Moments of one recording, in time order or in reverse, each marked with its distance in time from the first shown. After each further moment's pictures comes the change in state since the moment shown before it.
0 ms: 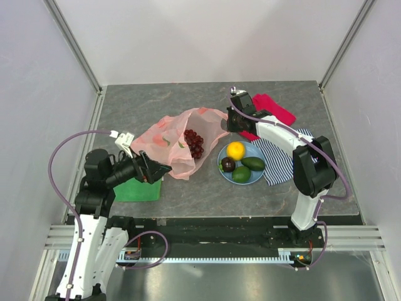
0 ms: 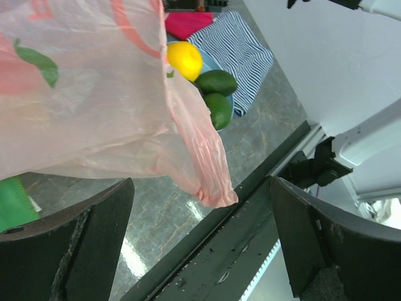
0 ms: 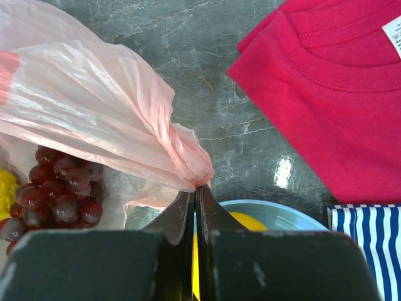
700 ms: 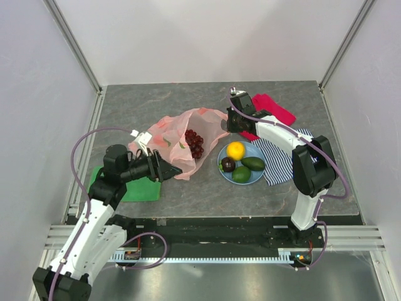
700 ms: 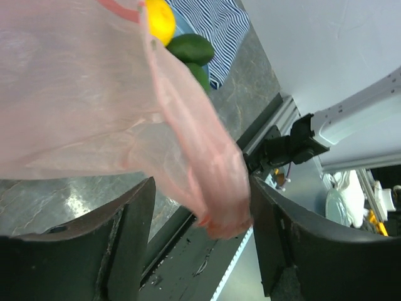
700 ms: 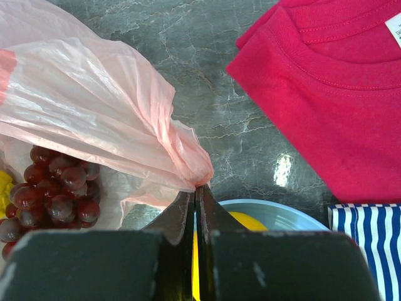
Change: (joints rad) left arm -0.161 0.125 -0.117 0.204 0.013 -0.125; right arm 0.000 0.010 0.002 -0.004 -0.001 0.000
